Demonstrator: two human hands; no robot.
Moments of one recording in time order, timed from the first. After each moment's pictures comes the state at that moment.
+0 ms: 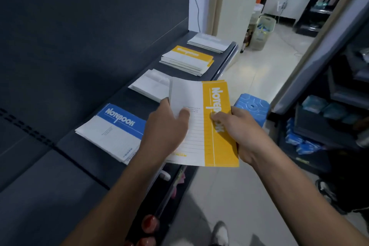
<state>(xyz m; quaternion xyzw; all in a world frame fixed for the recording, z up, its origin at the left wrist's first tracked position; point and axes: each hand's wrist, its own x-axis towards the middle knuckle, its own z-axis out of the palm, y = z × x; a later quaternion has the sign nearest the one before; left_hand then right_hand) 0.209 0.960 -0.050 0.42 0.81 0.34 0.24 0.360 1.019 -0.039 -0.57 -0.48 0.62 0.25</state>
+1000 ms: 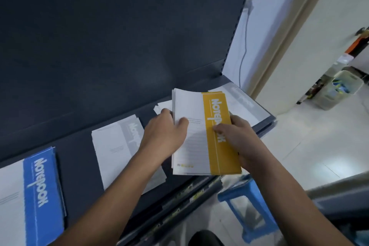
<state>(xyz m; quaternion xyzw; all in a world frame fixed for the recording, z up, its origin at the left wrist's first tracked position) 0.150 1.296 -0.071 0.23 0.90 0.32 0.18 0.272 1.429 -0.062 -0.45 -0.66 0.60 0.09</state>
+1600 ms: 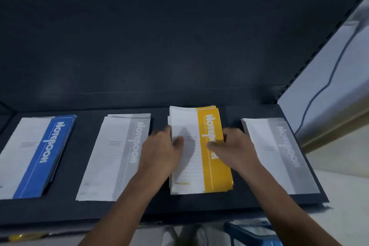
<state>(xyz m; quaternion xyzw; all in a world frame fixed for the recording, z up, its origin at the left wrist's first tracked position) 0.138 1.362 -0.124 0.00 0.96 0.25 0.08 0.162 1.544 -0.121 -0.23 -0.90 0.36 -0.11</state>
